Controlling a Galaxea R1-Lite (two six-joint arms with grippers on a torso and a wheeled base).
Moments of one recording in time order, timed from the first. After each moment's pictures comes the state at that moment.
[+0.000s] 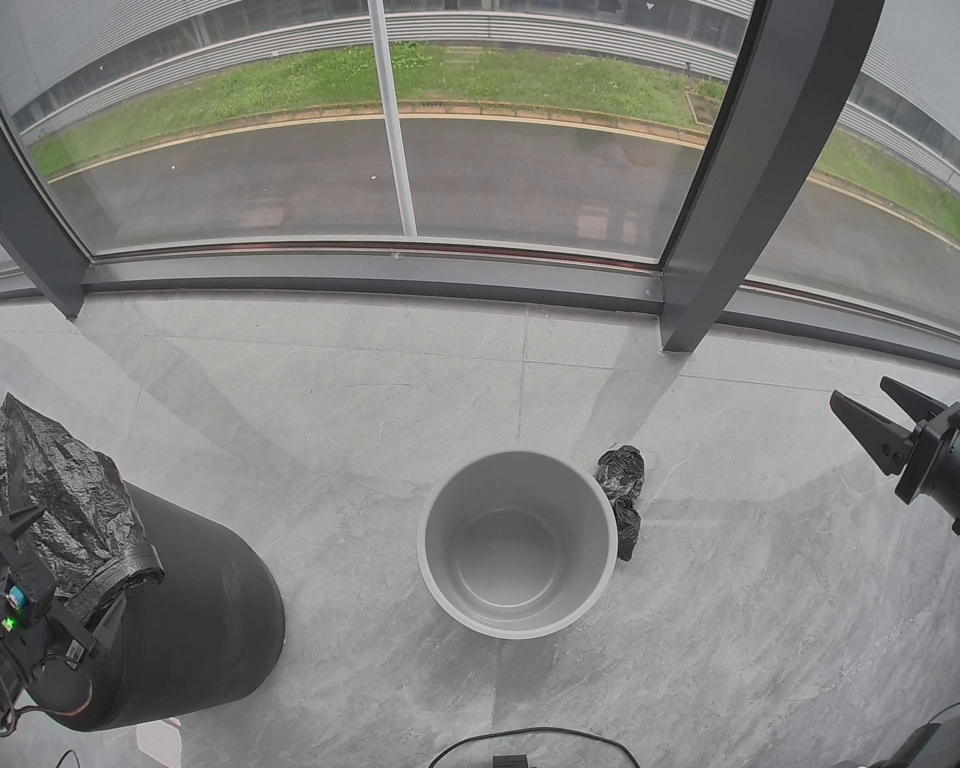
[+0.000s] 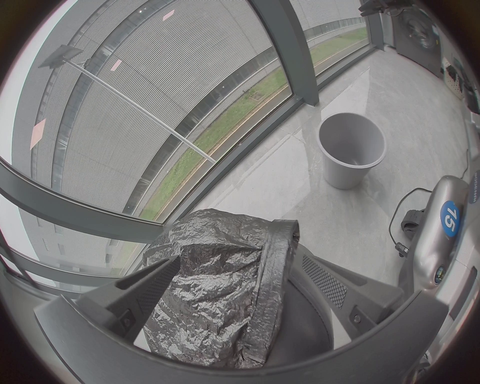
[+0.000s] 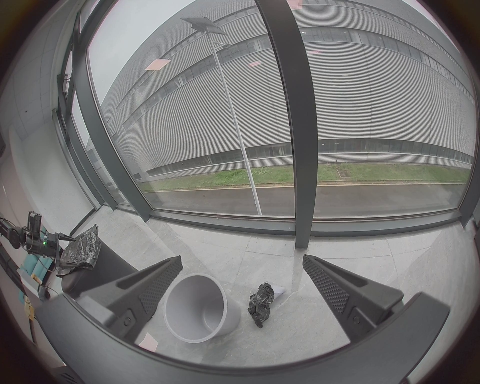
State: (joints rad) left arm -0.10 0.81 -0.34 -0.13 0.22 0.79; right arm 0.24 1.07 -0.42 -0.64 0.09 0.09
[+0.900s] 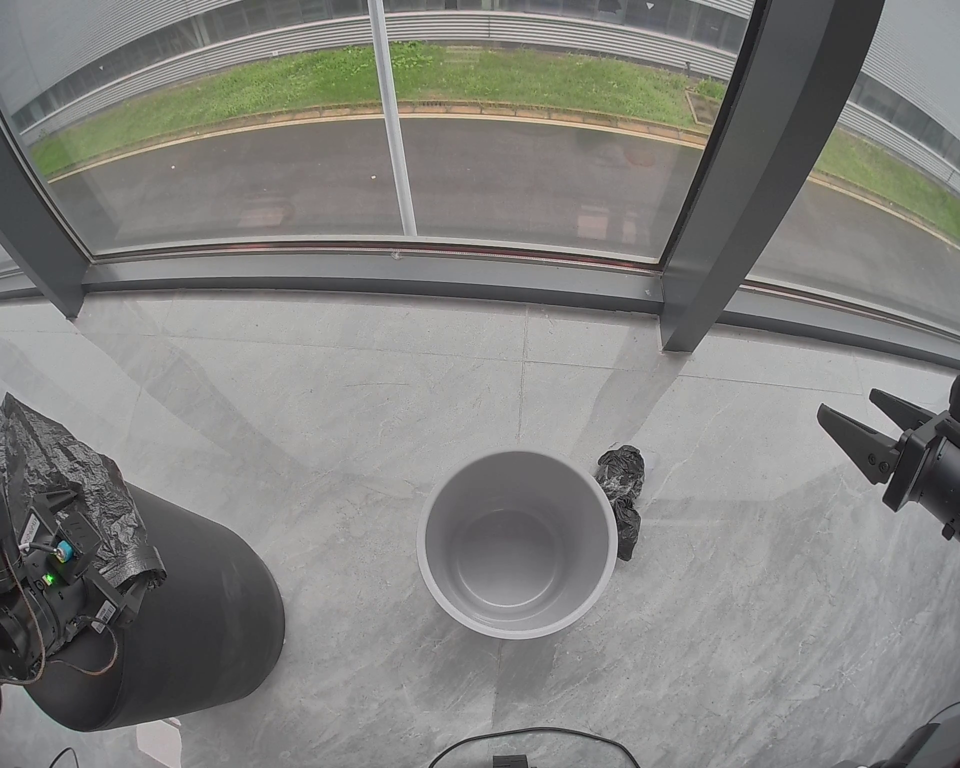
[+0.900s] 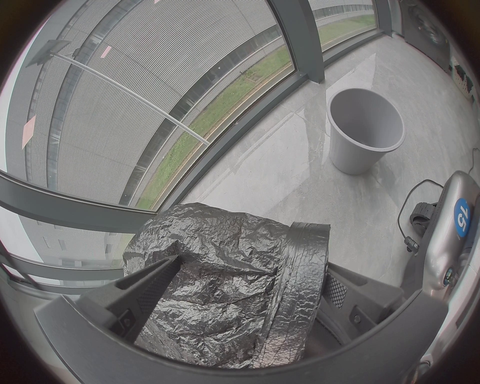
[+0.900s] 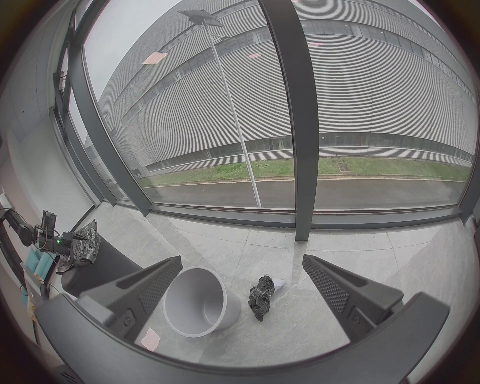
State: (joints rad) left arm -0.04 1.10 -0.33 -0.33 0.24 0.80; right arm 0.24 1.10 -0.41 -0.64 0.09 0.10
